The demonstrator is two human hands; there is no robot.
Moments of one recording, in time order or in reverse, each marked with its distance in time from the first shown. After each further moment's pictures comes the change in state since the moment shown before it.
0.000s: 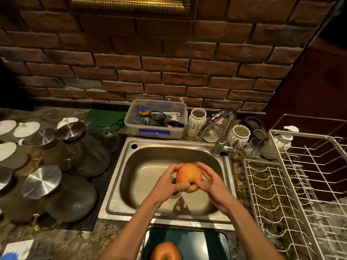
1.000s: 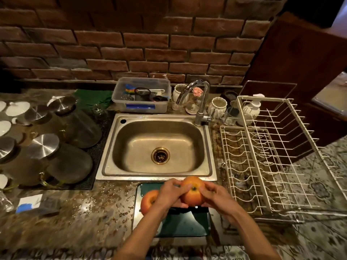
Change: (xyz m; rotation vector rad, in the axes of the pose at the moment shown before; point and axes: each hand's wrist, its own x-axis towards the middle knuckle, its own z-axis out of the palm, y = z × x) left_hand -0.127 -0.032 0.110 -0.198 0.031 -0.483; right_hand -0.172 0.059 -0.031 -0.092 0.148 0.304
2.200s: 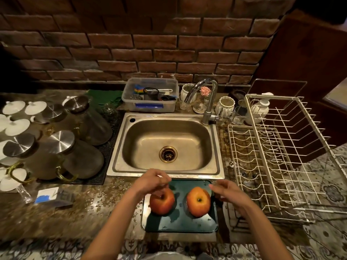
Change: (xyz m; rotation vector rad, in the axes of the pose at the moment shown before) left_hand -0.035 0.042 -0.089 0.272 -0.038 -0.011; right_hand 0.008 -0.004 -0.019 -0.277 0.141 0.090
